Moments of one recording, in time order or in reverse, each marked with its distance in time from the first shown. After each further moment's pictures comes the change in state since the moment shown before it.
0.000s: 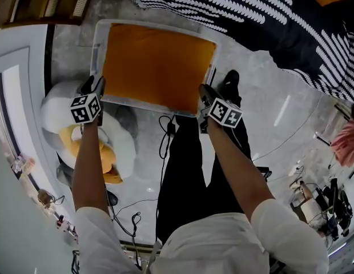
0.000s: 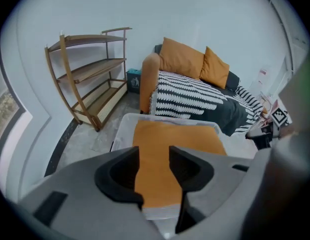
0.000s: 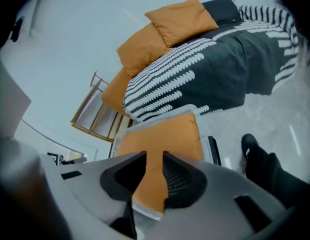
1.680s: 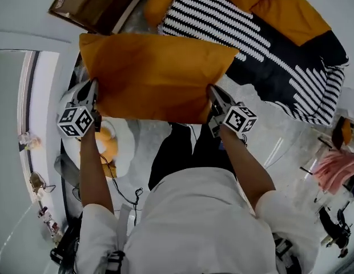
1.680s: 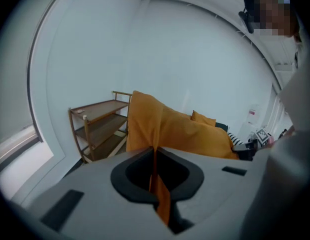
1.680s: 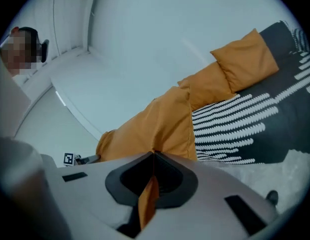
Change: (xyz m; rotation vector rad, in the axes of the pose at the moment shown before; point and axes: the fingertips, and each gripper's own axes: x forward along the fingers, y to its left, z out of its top) left arm -0.340 -0.050 0.184 -0.083 -0.486 -0.041; right arm -0.220 0.239 0.160 -0.301 -0.155 0.451
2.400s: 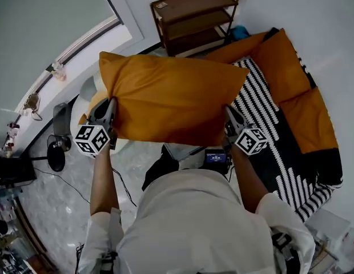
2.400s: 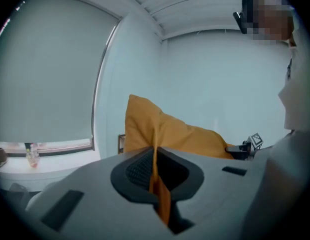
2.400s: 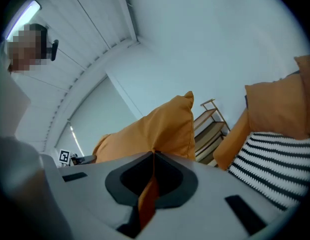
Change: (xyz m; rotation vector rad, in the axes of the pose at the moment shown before) left arm -0.236 -0.168 0.014 -0.129 -0.375 0.500; right arm -0.027 0.112 0.120 -0.370 0.153 0.559
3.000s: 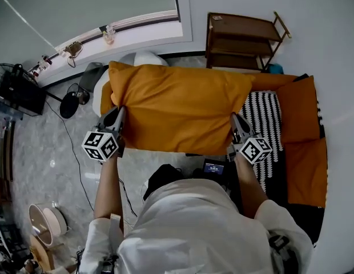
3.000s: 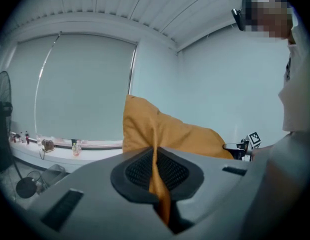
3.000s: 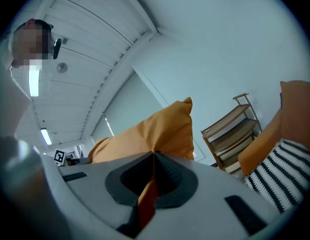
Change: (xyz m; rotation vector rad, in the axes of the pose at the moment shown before) left arm -0.188 -0.137 -0.030 -0.055 -0.114 0.399; right arm -0.044 0.045 0.022 -0.099 0.119 0.359
